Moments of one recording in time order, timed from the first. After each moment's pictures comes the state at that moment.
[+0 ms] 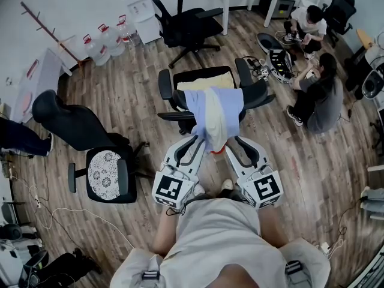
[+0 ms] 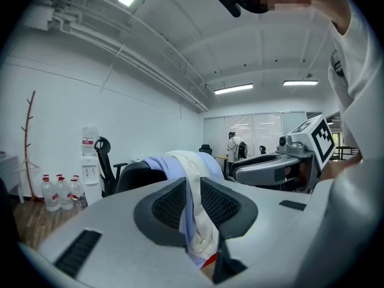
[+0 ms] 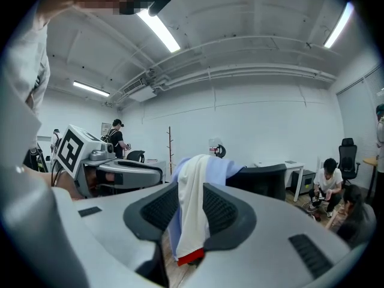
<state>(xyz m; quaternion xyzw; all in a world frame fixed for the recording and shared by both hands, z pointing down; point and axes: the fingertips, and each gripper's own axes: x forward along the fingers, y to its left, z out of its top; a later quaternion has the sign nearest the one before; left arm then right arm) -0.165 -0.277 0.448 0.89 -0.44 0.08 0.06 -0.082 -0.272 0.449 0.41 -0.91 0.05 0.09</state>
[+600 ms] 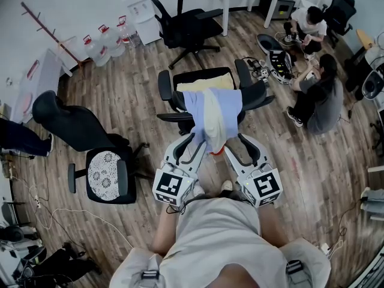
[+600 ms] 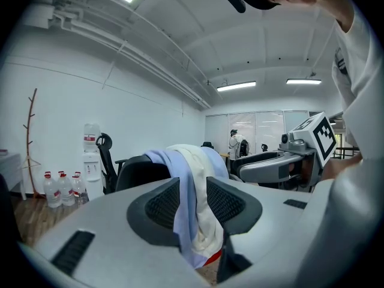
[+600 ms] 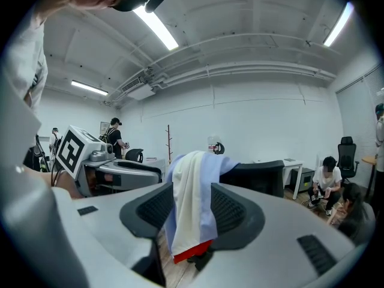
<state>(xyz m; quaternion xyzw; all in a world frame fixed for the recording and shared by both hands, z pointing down) -0.165 -0.285 0.462 0.89 -0.45 0.08 0.08 -0.076 -0.279 0.458 0.42 -0.90 0.06 0.09</state>
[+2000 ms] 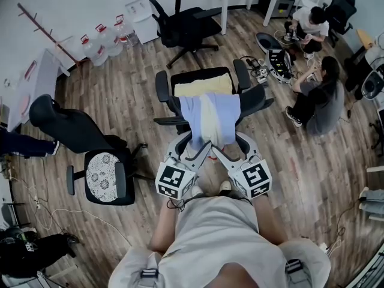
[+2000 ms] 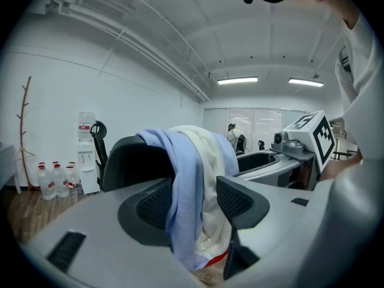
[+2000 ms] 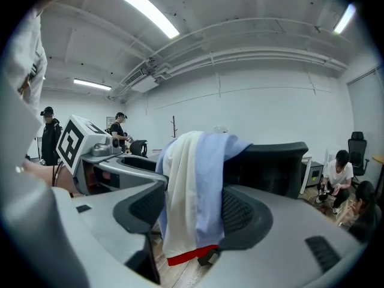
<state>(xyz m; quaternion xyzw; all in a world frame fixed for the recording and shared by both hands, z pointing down) -0.149 -0.316 0.490 0.89 -0.43 0.11 0.11 -0.095 -0.313 0.490 0.38 -0.91 0.08 0.13</state>
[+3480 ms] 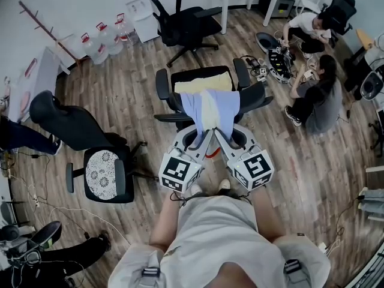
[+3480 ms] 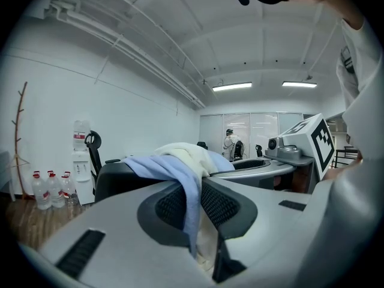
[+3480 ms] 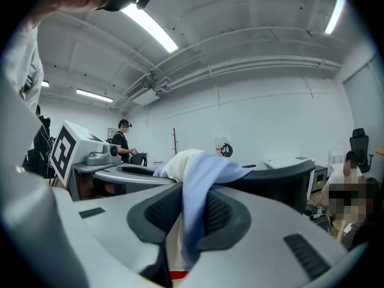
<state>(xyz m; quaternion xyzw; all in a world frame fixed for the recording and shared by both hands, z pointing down) -0.131 -0.325 0.458 0.90 -0.42 0.08 0.08 -0.105 -0.327 0.459 0.38 -0.92 0.07 0.07</state>
